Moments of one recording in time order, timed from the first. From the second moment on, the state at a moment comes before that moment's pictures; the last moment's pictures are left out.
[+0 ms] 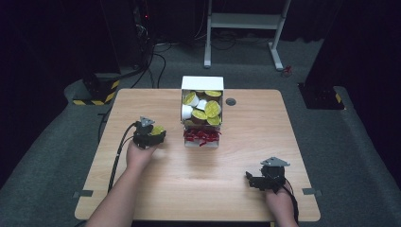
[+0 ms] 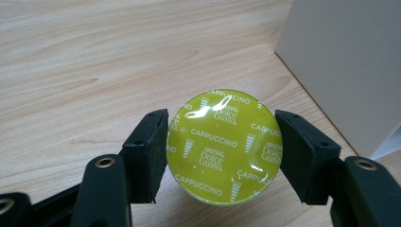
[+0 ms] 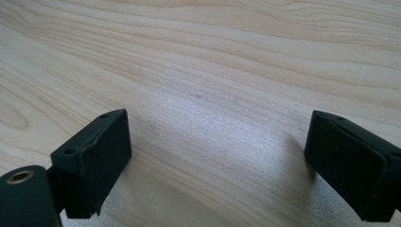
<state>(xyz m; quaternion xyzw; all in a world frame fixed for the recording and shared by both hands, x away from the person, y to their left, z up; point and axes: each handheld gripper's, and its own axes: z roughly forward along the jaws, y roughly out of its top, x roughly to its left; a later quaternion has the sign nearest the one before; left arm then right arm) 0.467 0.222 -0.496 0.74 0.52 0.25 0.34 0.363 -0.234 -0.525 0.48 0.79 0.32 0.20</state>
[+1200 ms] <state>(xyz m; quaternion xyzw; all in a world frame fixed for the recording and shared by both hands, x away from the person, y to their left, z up) 0.468 0.216 -0.498 0.74 0.52 0.24 0.35 0.363 -0.234 -0.525 0.48 0.79 0.32 0.20</state>
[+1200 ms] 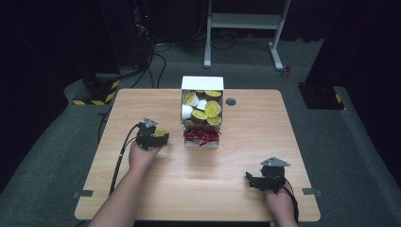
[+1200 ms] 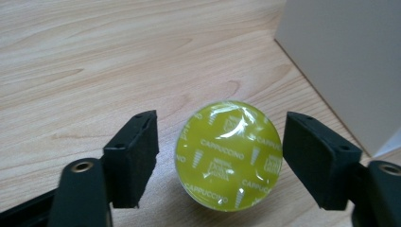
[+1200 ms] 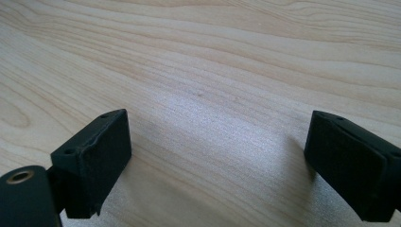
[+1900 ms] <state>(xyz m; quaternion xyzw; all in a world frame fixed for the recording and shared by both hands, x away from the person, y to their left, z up) 0.424 0.248 -0.470 0.74 0.49 0.21 0.41 0.363 -0.234 -0.525 0.48 0.79 0.32 0.20</state>
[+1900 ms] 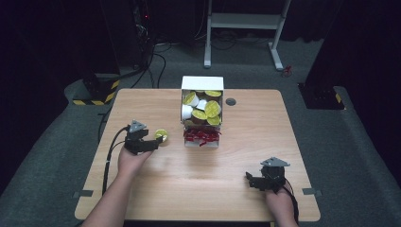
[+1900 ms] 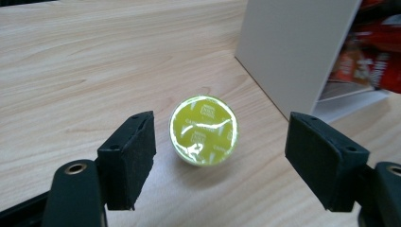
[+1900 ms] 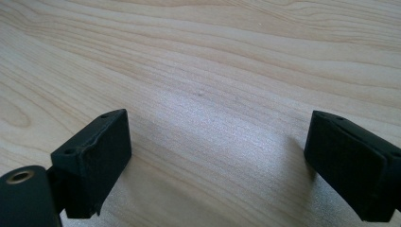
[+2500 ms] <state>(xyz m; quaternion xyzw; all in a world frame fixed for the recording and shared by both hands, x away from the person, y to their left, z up) 0.359 0.272 -0.496 0.77 0.46 0.20 0.40 0.362 -0.234 -0.525 0.48 0.79 0.32 0.20</state>
